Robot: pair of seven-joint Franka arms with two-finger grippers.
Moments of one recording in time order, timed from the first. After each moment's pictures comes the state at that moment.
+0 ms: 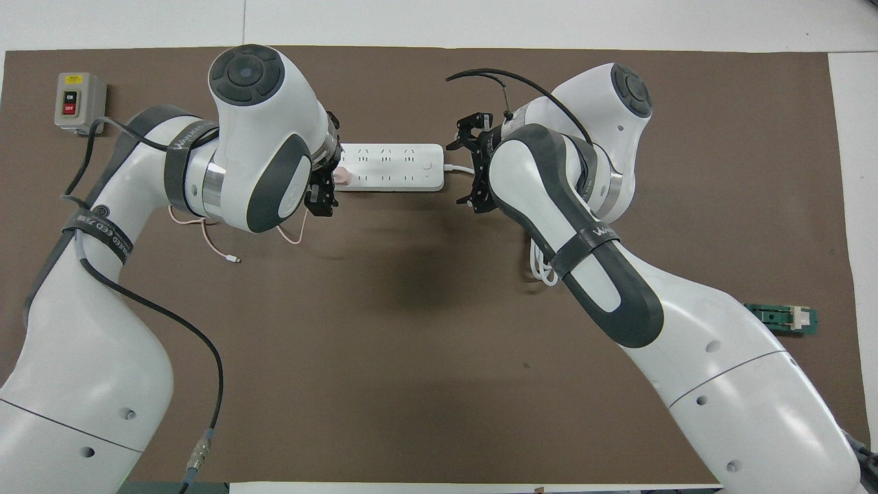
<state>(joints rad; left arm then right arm) -0.39 0.50 -0.05 -1.51 0.00 2.04 -1.89 0.43 0.66 -0.05 -1.43 0.70 2.13 1.28</state>
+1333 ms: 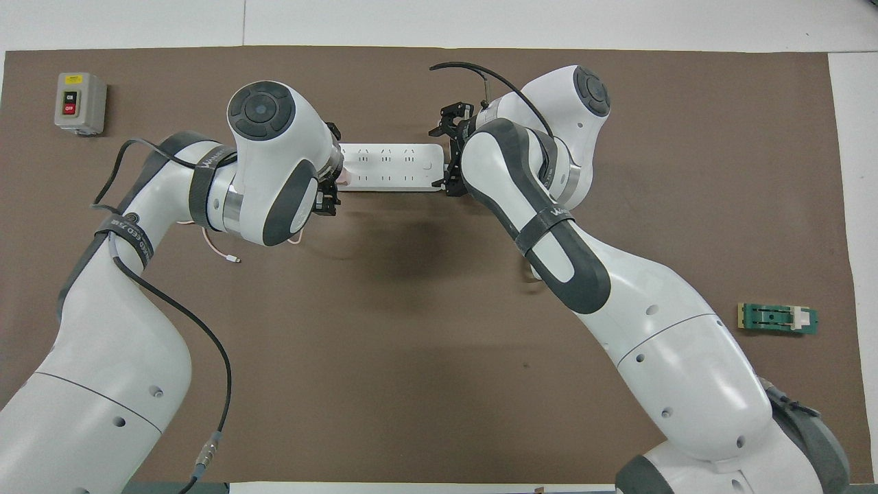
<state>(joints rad) -0.39 0.53 -0.04 -1.59 0.03 2.18 -1.87 0.42 0.86 -0.05 -1.20 0.76 2.19 1.49</state>
